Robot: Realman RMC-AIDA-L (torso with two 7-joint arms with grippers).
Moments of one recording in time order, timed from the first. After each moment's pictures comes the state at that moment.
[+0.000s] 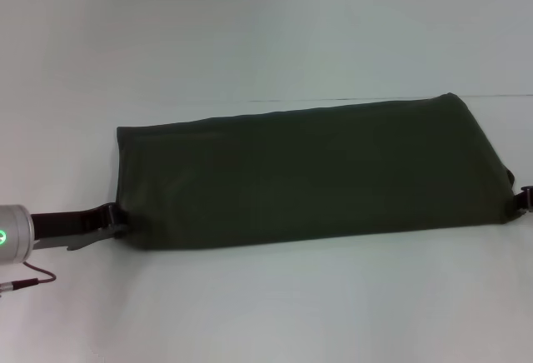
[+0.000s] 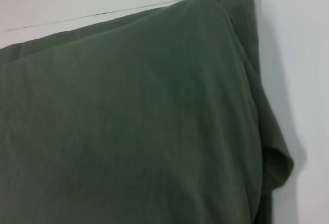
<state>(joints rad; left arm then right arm) -0.66 -2.04 0.41 0.54 2.43 1.19 -2.27 0.71 1.85 -0.70 -0.44 -2.47 -1.02 2.30</state>
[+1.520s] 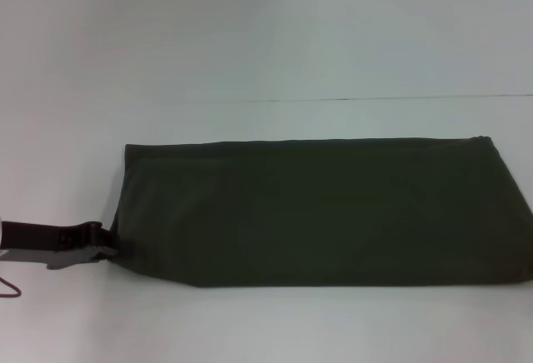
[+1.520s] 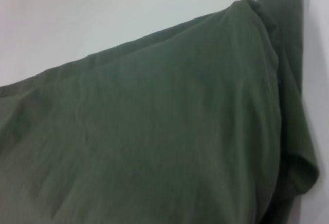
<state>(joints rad) -0.68 -2.00 0.38 0.64 2.57 1.48 -2.34 0.46 1.91 -0.49 -0.72 -2.39 -1.45 2.18</state>
